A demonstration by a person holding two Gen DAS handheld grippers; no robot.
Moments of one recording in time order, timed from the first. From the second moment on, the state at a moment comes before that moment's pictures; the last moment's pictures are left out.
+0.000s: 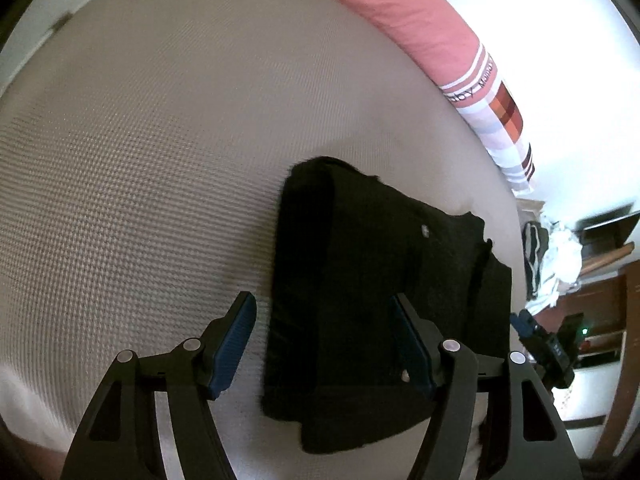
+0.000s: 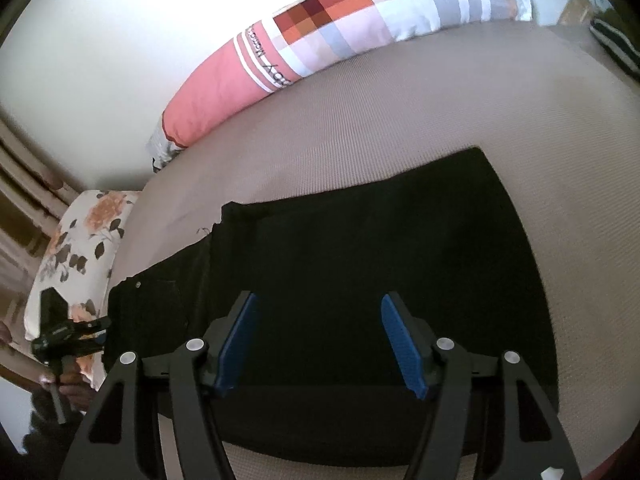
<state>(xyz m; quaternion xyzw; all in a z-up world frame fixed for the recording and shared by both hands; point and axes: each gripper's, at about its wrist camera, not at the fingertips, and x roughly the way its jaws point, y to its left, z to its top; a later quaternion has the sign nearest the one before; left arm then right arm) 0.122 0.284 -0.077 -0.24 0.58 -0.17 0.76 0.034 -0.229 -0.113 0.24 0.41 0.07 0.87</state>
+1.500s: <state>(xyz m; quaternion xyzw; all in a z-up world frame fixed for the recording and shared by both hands) 0.103 0.172 0.000 -0.23 0.52 -0.14 0.81 0.021 -0.256 -0.067 0.25 0.37 0.02 0.90</state>
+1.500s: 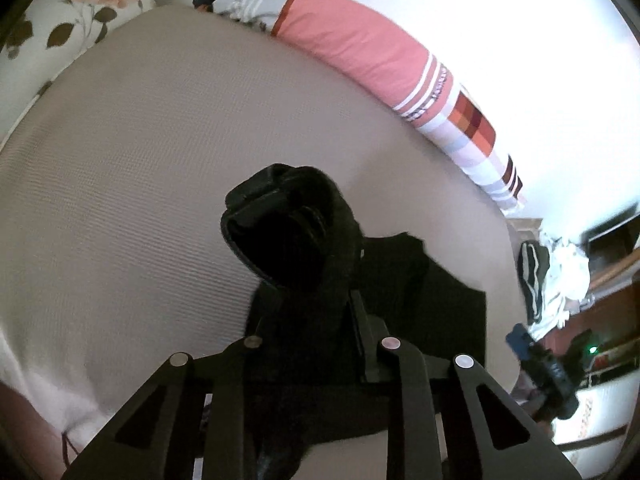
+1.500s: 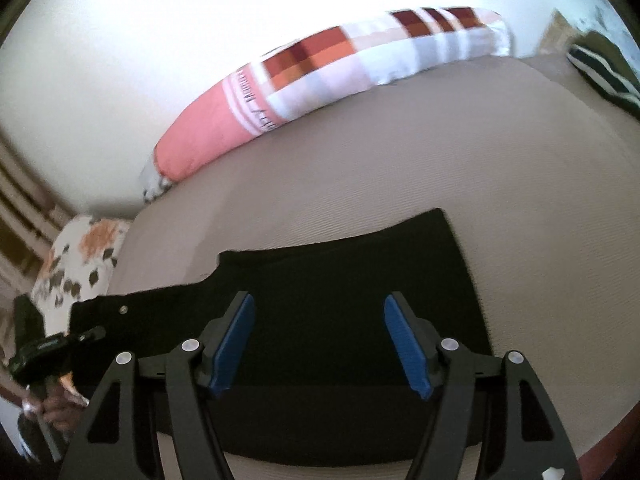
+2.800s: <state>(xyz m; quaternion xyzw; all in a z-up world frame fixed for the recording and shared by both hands) 0.101 -0.086 -0.026 -0.10 0.55 -0.22 0.80 0.017 -0.296 -0.074 0.25 0.37 -0.03 0.89</state>
